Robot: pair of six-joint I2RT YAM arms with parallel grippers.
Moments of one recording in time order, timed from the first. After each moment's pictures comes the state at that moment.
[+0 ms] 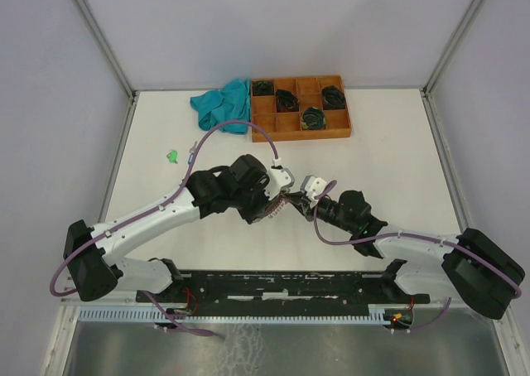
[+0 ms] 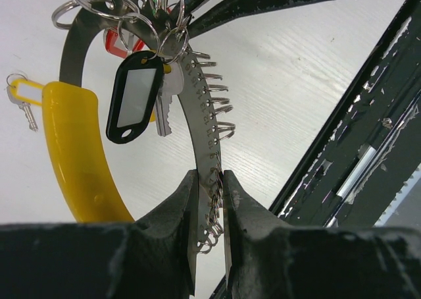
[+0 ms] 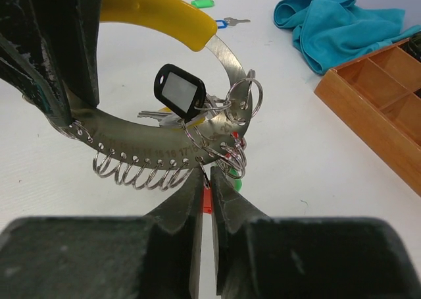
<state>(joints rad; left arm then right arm) -0.94 1.28 1.12 -0.77 0.09 0.11 0.82 1.18 0.31 0.79 -0.23 -0.18</state>
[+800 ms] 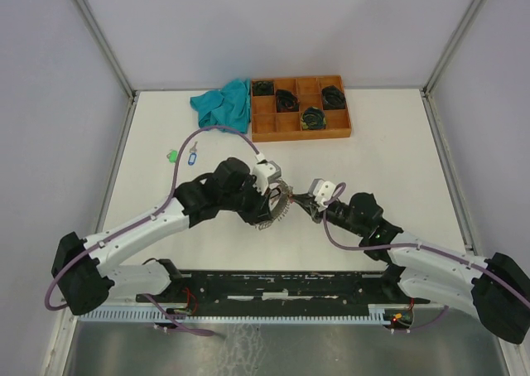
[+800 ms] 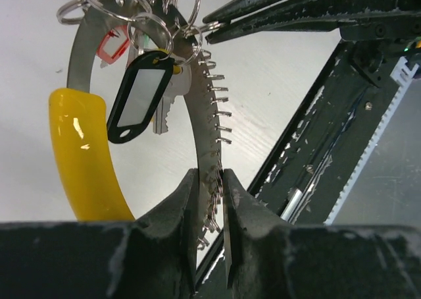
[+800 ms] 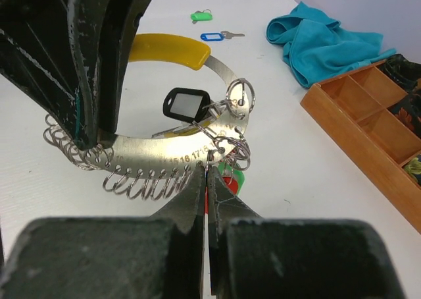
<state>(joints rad) -0.85 1.19 0.95 -0.53 0.29 -0.11 0.82 0.98 0.31 0.62 -0.24 -0.23</state>
